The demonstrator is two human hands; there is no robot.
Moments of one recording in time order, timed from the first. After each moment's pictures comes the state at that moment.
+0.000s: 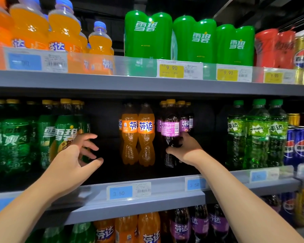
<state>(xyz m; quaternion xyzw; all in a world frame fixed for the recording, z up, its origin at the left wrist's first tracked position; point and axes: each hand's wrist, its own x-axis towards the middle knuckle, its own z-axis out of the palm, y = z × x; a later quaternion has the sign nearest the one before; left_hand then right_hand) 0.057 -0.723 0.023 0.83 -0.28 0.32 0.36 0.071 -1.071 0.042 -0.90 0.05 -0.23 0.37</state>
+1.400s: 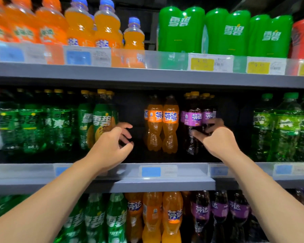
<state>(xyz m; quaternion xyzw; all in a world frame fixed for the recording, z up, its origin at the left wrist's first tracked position) 0.047 -0.724 0.027 0.85 -0.27 0.31 0.33 0.016 -1.046 0.056 -0.88 0.10 -0.33 0.33</state>
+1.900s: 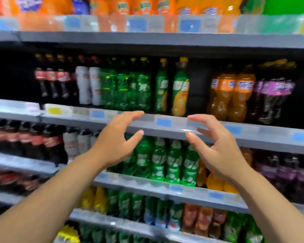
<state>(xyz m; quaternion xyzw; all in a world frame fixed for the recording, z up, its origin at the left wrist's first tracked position) -0.109 -0.503 -0.033 0.87 -0.22 0.35 0.28 -0.133 -0.781 -0.019 -0.81 -0.28 -0.31 0.41</state>
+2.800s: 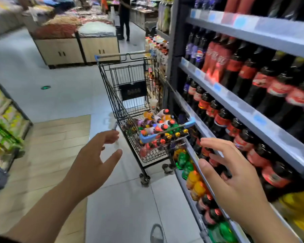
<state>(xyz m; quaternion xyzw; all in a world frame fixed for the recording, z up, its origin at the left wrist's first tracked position) -0.498 -0.048 -0.226 0.79 0.43 0.35 0.25 -0.223 -0.205 -0.200 -0.65 -0.58 0.11 0.48</state>
